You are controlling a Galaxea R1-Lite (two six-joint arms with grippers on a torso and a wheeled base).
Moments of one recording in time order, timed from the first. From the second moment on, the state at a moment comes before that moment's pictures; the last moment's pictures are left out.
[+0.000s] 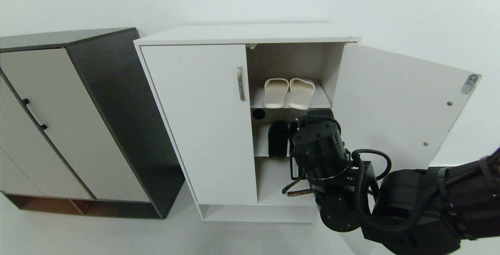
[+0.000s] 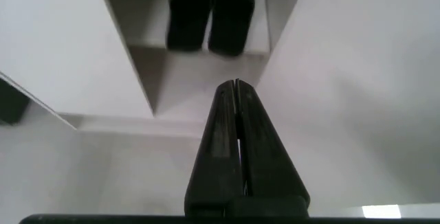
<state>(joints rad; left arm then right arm) 0.00 0.00 0.00 0.00 -0.03 -0.01 0.95 1.90 -1.08 -0.42 -0.91 0.29</state>
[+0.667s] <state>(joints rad) 0.00 0.00 0.00 0.00 -0.03 -0.01 0.94 1.90 -1.07 -0.42 -0.91 0.29</state>
